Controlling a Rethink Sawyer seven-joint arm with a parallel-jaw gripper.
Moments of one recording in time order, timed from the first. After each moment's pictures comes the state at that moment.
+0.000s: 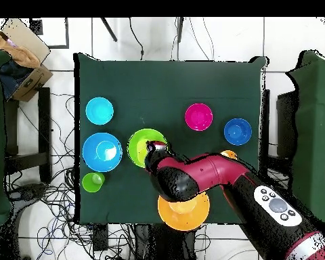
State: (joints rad) arm -0.87 -0.70 0.79 2.09 -0.67 0.20 0.58
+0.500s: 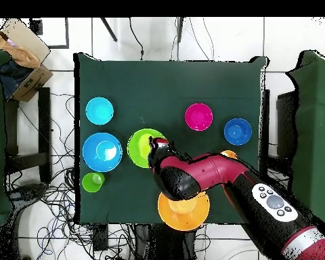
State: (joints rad) arm -0.85 -0.63 0.73 2.05 -0.74 0.09 0.58
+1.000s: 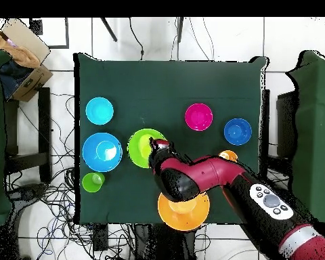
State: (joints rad) arm -0.83 -0.61 0.68 2.04 -0.75 0.04 0.58
